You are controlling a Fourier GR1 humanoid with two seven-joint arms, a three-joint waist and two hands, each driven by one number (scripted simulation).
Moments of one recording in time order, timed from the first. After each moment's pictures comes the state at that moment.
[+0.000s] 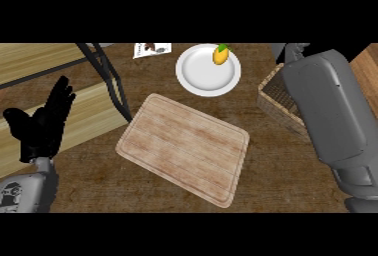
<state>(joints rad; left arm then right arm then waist) -0.21 0.21 0.15 -1.49 -0.03 0.06 0.18 -1.02 -0.24 0.03 -1.07 0.74 -0.43 0.94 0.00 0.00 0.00</state>
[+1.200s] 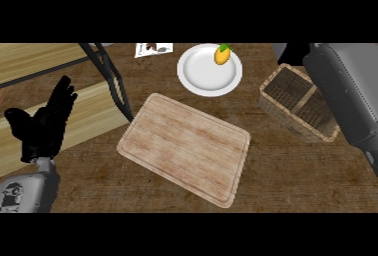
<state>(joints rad) -0.21 0.20 0.15 -1.49 -0.04 0.05 0.19 -1.11 -0.42 0.21 -0.85 1.05 -0.01 0.71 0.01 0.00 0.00</state>
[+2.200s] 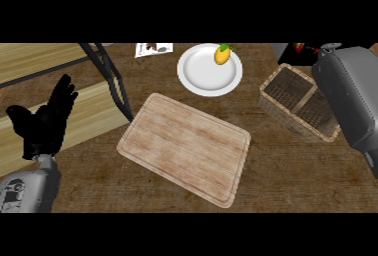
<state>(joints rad) -0.23 0.20 0.16 -1.46 -0.04 0.05 0.17 -1.06 -0.42 0.11 -0.69 1.11 0.03 0.60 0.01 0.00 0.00</state>
